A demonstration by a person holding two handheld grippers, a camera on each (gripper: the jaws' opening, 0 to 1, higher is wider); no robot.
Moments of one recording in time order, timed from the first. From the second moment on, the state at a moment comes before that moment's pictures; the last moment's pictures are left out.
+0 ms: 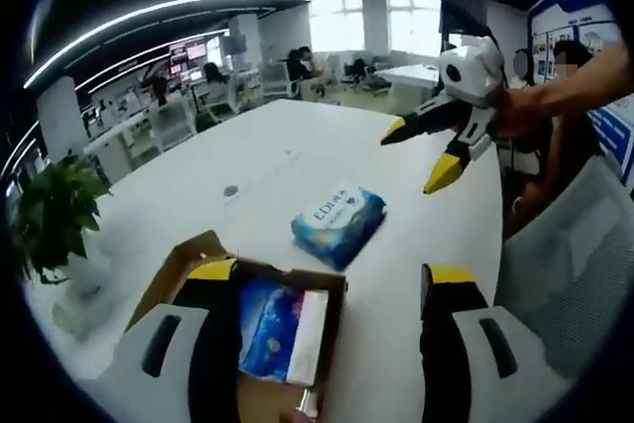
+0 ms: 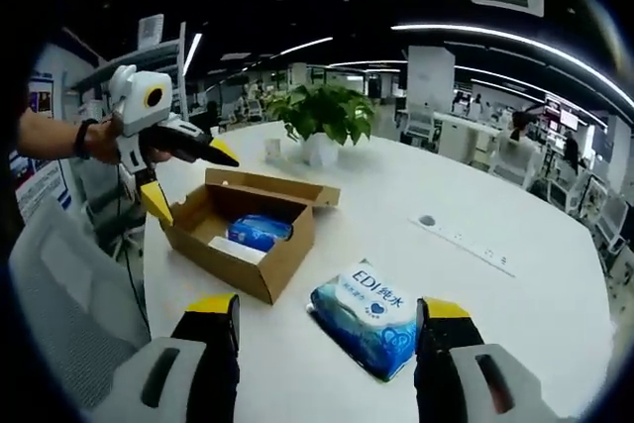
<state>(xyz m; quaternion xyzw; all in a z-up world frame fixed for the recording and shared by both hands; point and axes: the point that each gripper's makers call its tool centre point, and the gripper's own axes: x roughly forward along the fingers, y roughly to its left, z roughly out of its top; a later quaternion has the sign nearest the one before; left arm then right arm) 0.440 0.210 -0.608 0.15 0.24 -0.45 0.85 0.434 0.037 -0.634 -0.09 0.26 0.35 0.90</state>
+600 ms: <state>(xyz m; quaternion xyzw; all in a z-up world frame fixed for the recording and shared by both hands) 0.438 0.265 -0.595 0.13 0.23 -0.37 0.89 0.420 0.079 -0.625 -0.06 0.24 0.35 0.90</state>
